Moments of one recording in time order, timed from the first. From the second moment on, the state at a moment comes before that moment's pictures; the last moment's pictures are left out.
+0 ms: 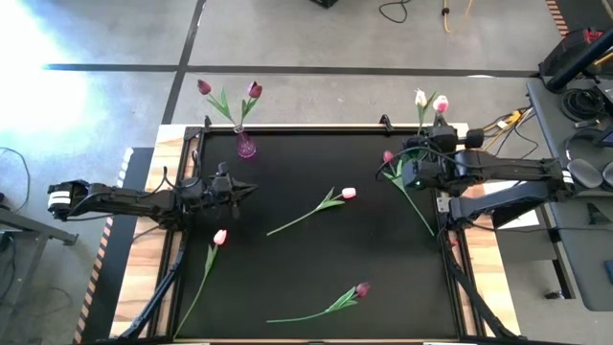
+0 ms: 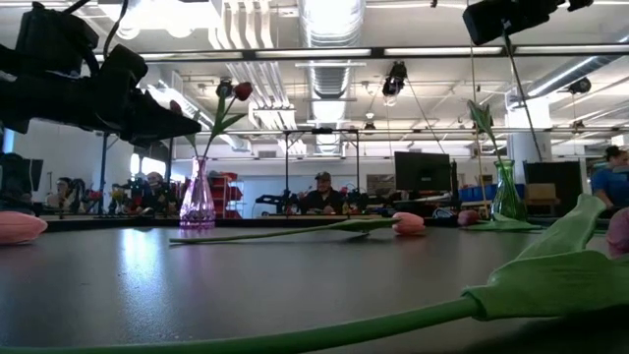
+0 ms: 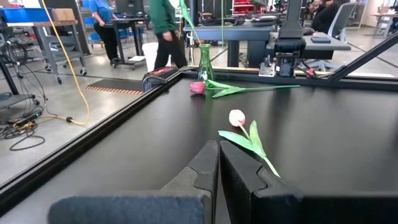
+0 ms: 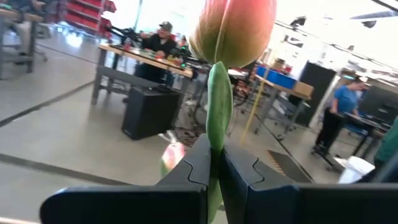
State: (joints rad) left arm 0.14 0.73 0.01 0.63 -0.17 0.01; right arm -0.06 1.03 1.06 -1.23 1.57 0.87
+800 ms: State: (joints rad) left arm 0.14 0.79 0.01 0.65 -0.17 0.04; right arm -0.11 1.02 1.09 -0.86 0.79 0.07
